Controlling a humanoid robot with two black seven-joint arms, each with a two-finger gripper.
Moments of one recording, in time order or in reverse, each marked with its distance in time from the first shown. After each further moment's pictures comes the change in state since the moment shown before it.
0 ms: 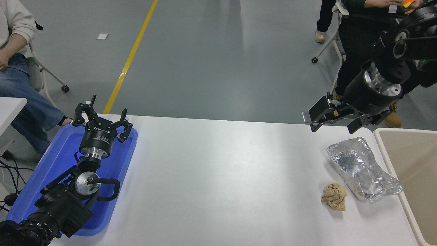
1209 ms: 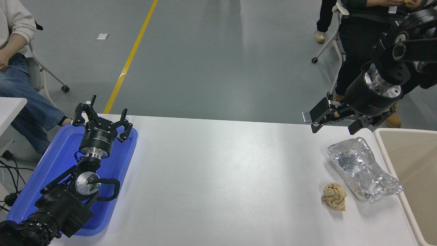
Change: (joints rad) left arm 0.000 0.000 0.000 0.000 0.000 0.000 0.000; right arm -0.015 -0.006 -0.003 -0.010 0.000 0.000 0.000
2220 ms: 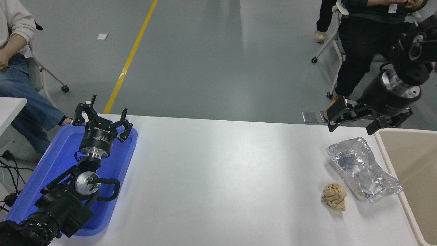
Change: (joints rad) left arm -0.001 0.000 0.000 0.000 0.001 0.000 0.000; right arm -0.049 -0.027 -0.112 -0.094 0.002 0.000 0.002
